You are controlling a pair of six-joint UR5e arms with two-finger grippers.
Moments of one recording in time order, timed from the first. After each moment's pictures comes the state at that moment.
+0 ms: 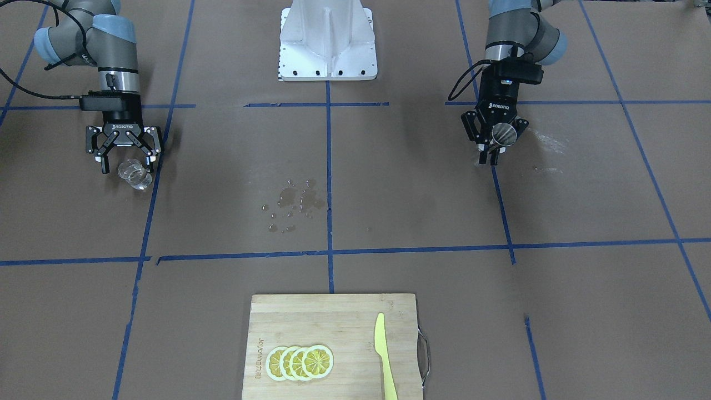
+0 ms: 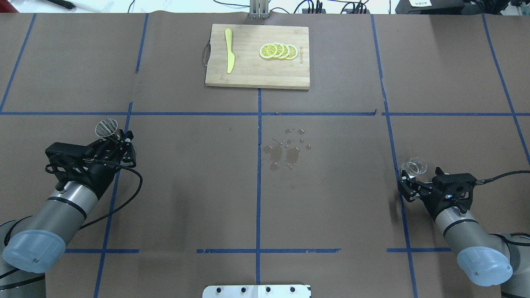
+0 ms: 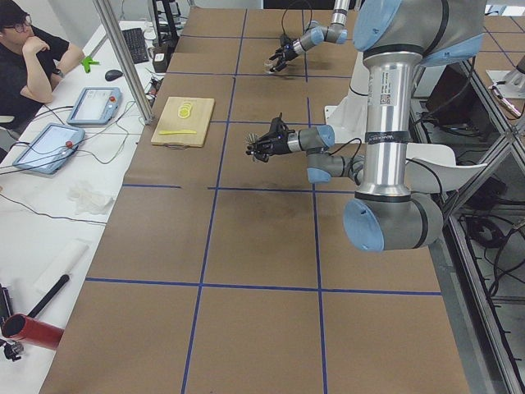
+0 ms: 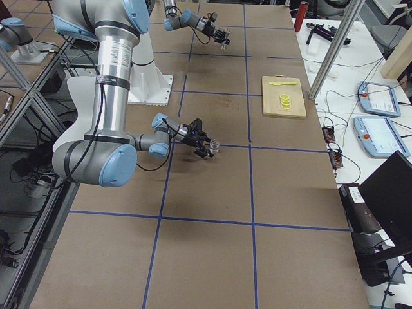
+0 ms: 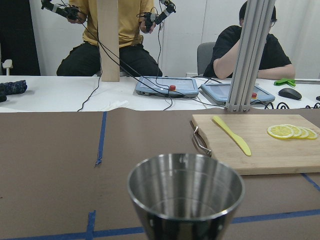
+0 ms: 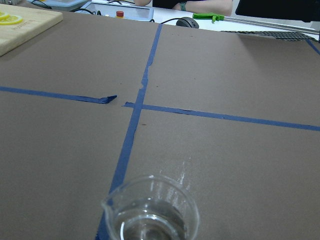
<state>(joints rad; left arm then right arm) -0.27 -1.56 -1.85 -2.59 -0.72 -1.07 0.18 -1.78 1.75 -0.68 0.75 1.30</state>
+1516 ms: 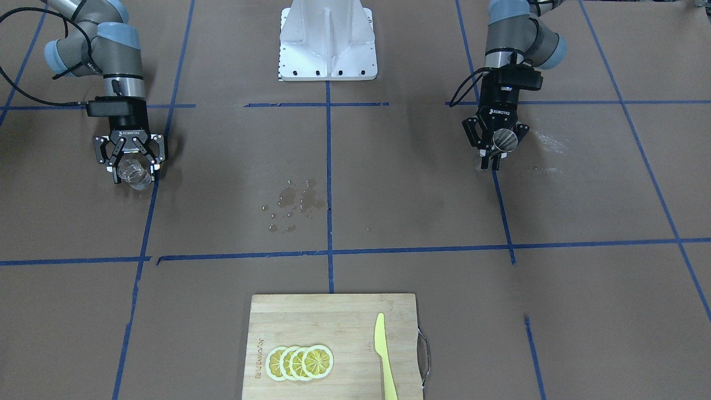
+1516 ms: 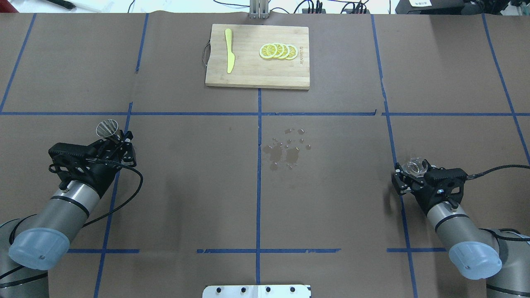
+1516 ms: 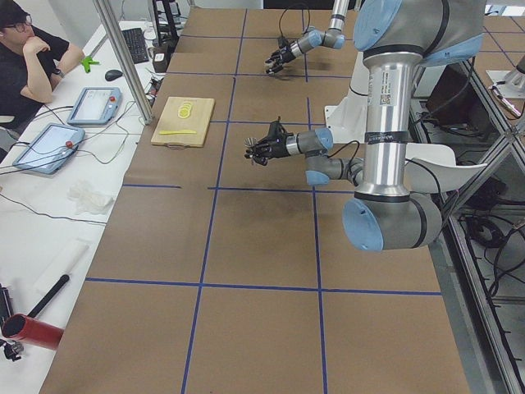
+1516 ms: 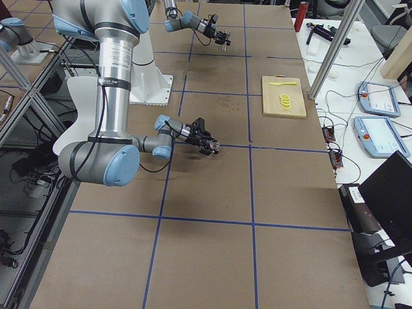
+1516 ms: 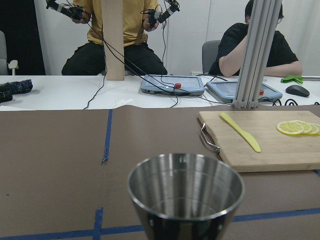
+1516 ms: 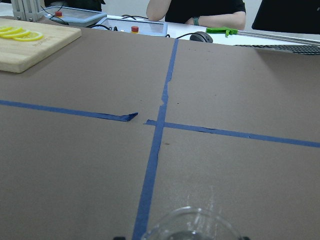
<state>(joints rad) -0.28 -1.57 -1.82 -2.59 -0.72 -1.07 0.20 -1.72 1.69 -0.60 0.73 1.22</state>
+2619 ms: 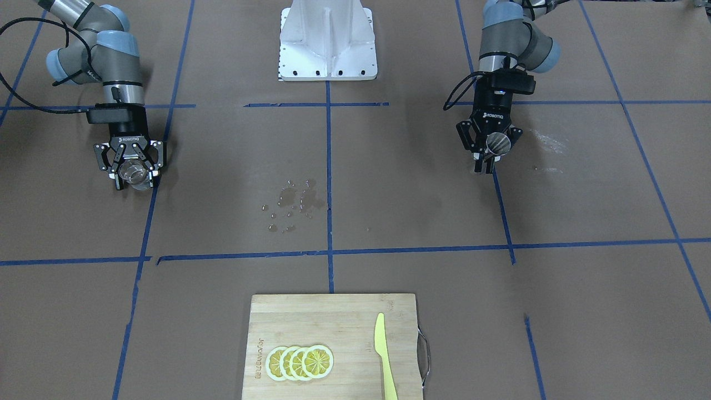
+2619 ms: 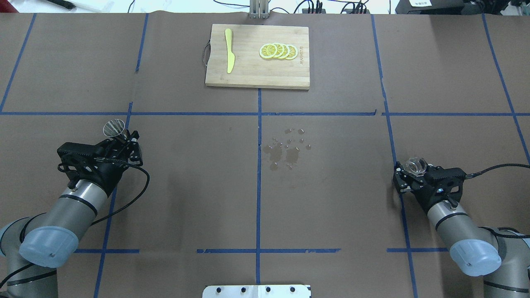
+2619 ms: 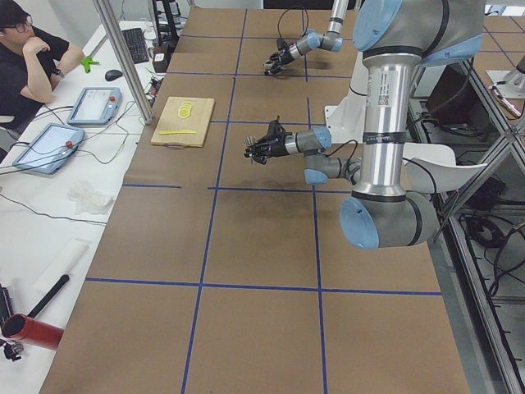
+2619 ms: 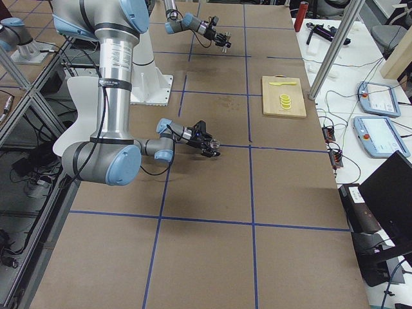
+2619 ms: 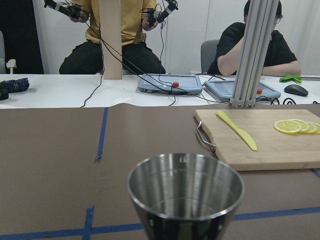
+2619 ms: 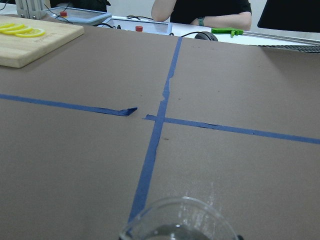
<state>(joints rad) -0.28 -1.61 -1.79 -2.59 -0.72 -1.07 0.21 -1.70 1.62 -0.48 0.74 1.16</state>
